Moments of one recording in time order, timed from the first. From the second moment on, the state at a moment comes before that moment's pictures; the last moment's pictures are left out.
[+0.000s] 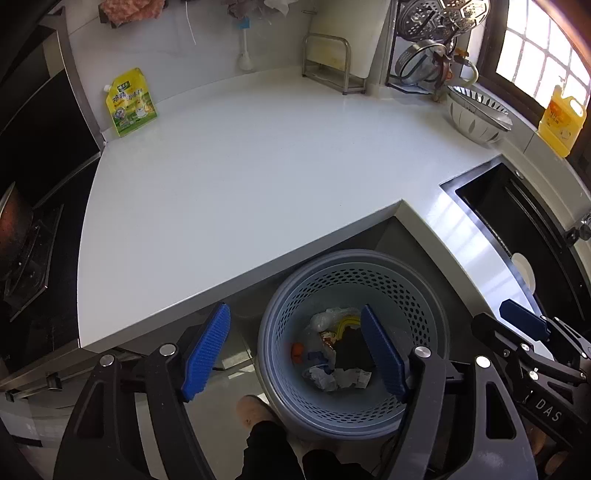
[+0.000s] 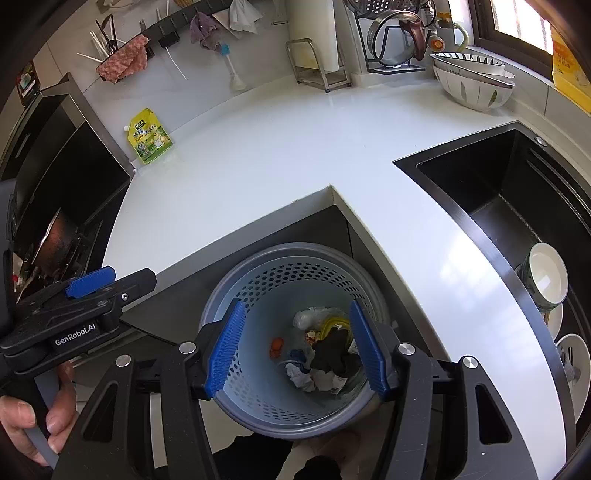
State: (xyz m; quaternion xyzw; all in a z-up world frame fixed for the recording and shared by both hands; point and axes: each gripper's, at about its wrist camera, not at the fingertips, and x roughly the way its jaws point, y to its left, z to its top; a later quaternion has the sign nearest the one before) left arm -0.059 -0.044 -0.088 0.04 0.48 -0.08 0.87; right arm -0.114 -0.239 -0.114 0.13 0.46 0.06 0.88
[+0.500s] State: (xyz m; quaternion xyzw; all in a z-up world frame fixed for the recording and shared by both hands) left arm -0.073 -0.046 -0.056 0.05 0.45 -0.07 0.89; right arm -0.132 -0.241 -0.090 0.12 0.44 0.06 0.89
